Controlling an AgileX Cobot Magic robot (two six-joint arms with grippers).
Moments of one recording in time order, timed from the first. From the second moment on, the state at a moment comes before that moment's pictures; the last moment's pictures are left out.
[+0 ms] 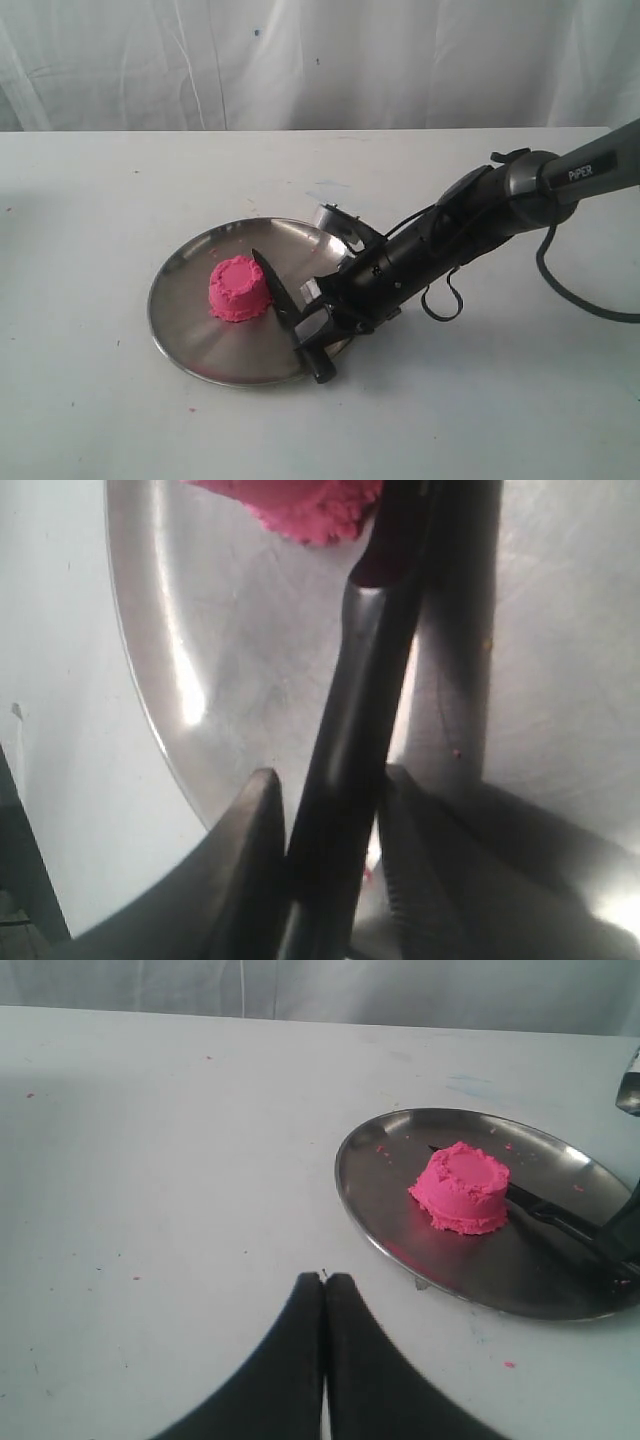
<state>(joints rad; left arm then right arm) -0.08 -0.01 0.02 -0.28 0.31 0.13 0.37 2.17 -1.25 1.11 0.97 -1.00</state>
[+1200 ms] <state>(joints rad) -0.08 -0.01 0.02 -0.28 0.31 0.13 0.37 1.90 -1.30 0.89 0.86 -0.90</state>
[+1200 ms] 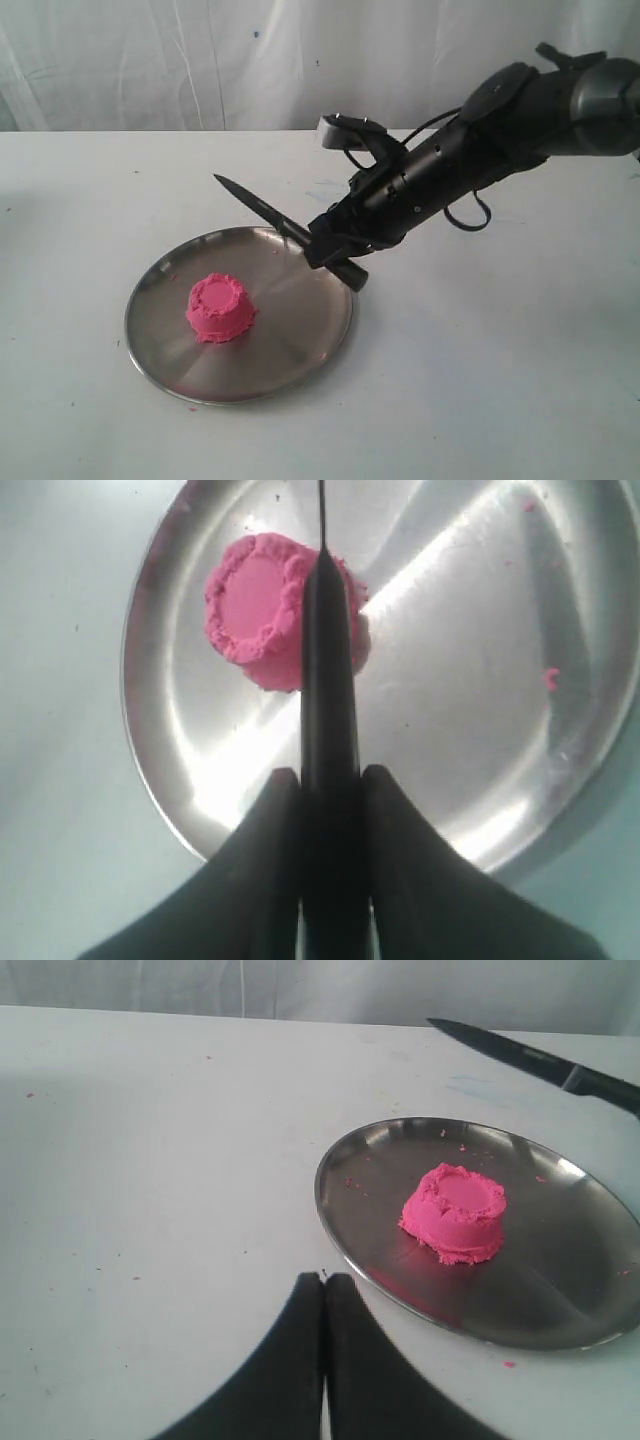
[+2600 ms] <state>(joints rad) -0.08 -0.01 0.02 -0.28 0.31 0.13 0.73 1.61 -1.30 0.14 0.86 -0.21</state>
